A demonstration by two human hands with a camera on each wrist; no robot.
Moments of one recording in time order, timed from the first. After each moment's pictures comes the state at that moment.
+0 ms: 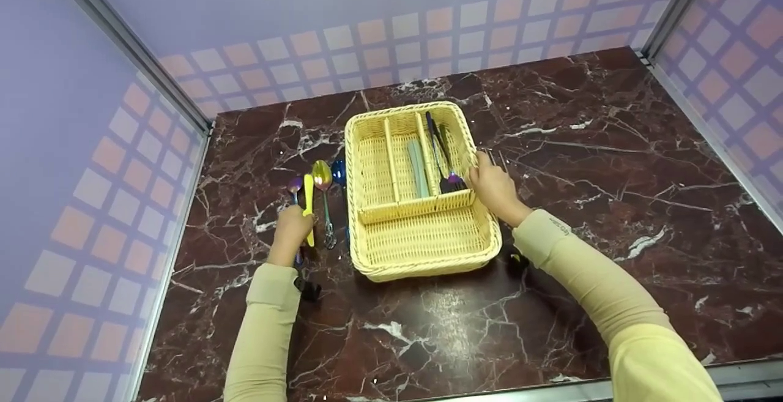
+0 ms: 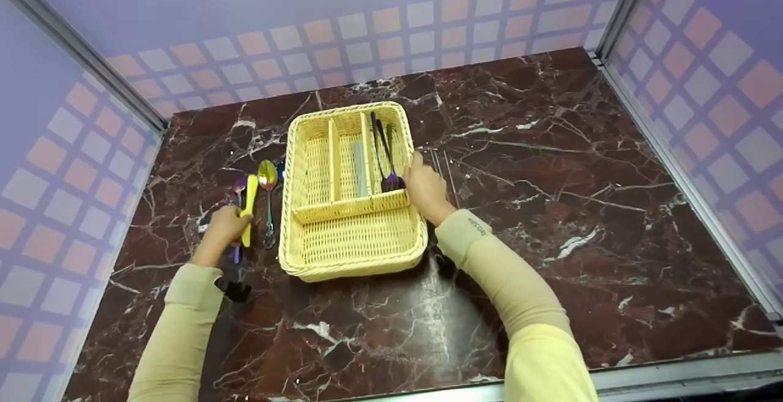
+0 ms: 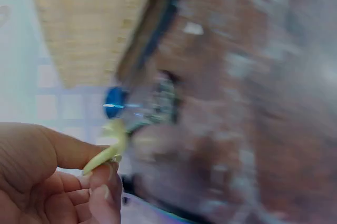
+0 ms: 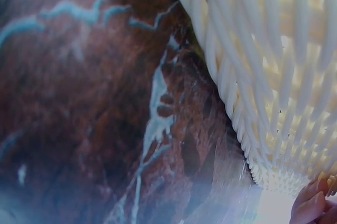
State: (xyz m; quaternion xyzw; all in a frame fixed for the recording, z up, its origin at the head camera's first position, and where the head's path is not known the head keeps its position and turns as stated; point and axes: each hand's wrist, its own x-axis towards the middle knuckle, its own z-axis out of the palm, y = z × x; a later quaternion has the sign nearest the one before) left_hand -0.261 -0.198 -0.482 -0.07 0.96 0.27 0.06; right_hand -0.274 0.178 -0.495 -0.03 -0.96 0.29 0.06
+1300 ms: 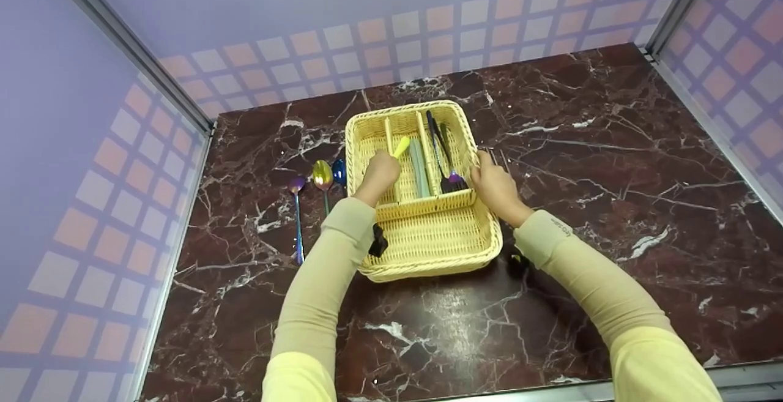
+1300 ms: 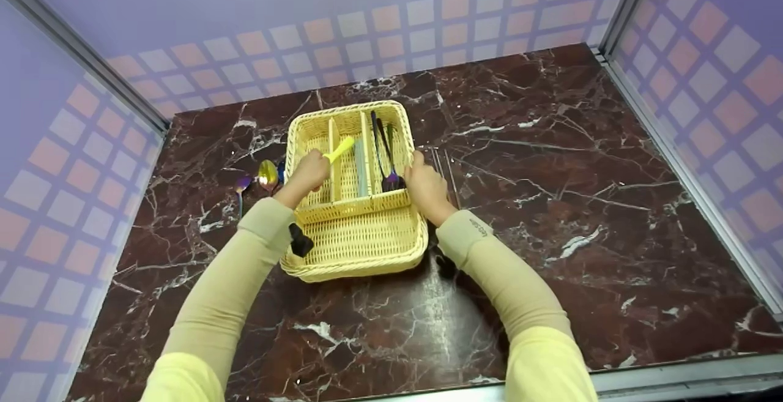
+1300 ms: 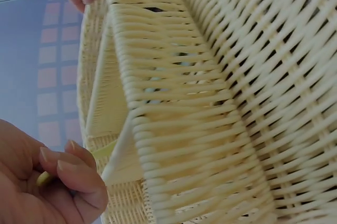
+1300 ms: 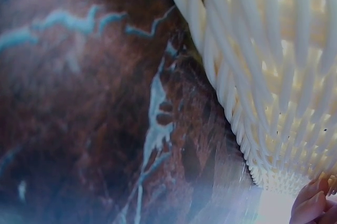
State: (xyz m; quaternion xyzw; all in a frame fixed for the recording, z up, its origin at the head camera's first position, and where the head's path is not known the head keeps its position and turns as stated) left_hand -0.346 -0.042 -0.474 -0.02 0.92 0.36 0.15; right_hand -0.273 0.178 -0.496 -0.03 -0.95 0.31 0.05
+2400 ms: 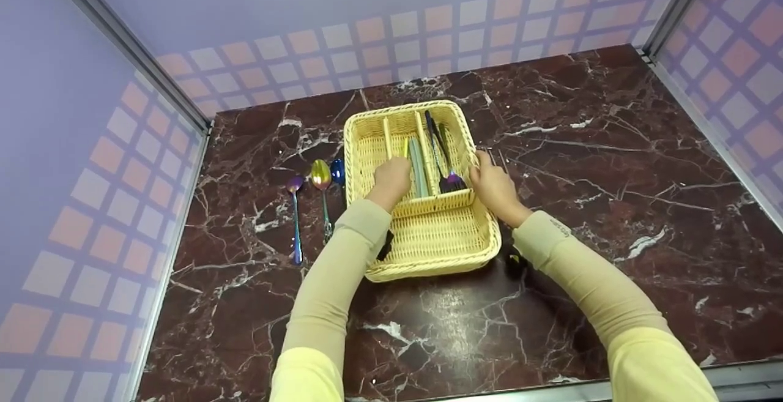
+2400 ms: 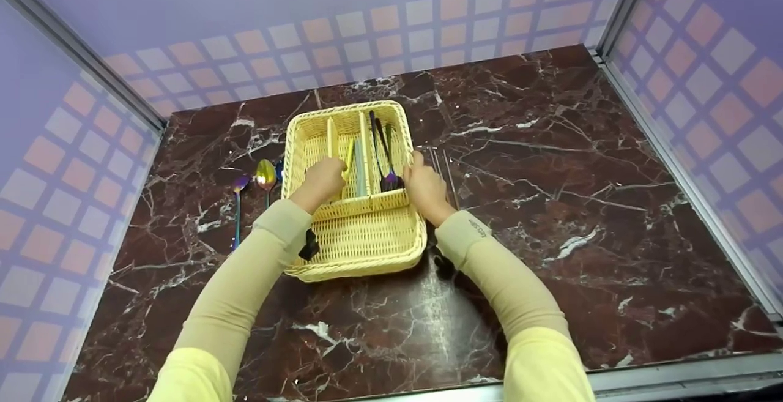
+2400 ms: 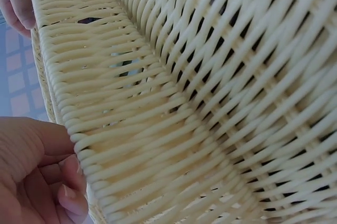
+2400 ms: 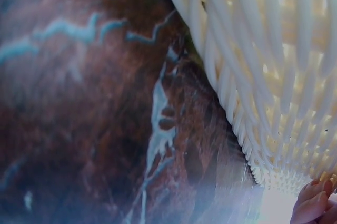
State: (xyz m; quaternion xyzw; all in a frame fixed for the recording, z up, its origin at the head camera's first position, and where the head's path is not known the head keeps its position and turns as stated) left_hand -0.314 -0.015 -0.455 0.15 0.98 0.06 0.10; right_hand -0.272 0.179 -0.497 -0.04 -0.95 0.32 0.05
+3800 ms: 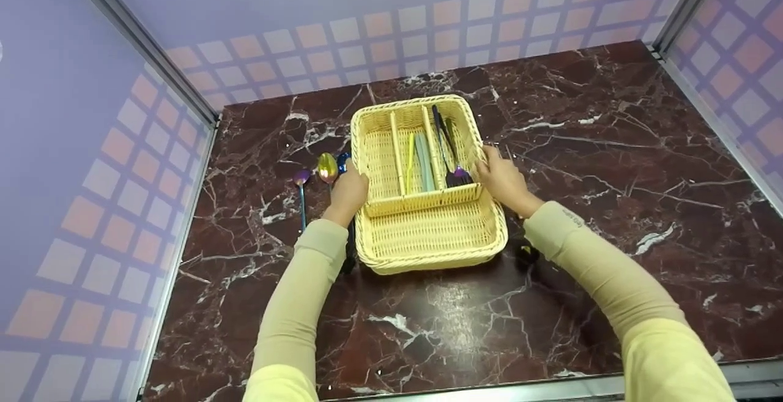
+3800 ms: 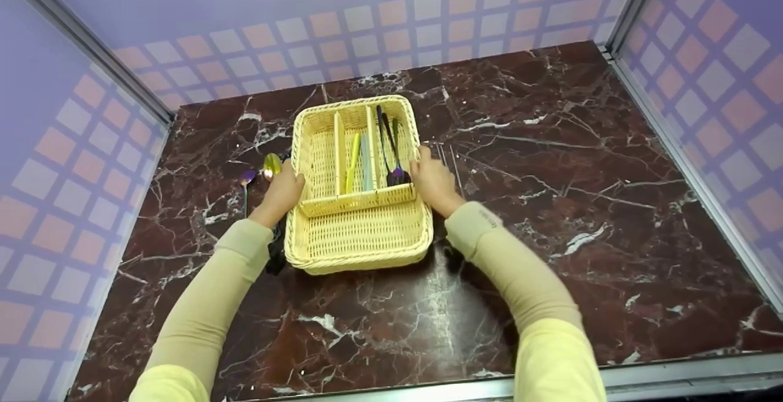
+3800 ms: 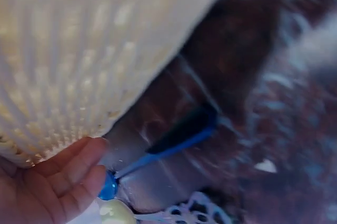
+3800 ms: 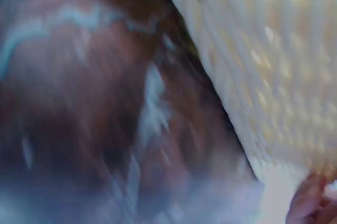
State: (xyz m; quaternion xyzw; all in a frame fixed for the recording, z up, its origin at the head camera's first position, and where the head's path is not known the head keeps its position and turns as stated) left_hand -0.302 -0.111 -0.486 0.00 0.97 0.23 0.06; right_hand -0.272 0.187 -0.486 -0.02 -0.94 0.34 0.00
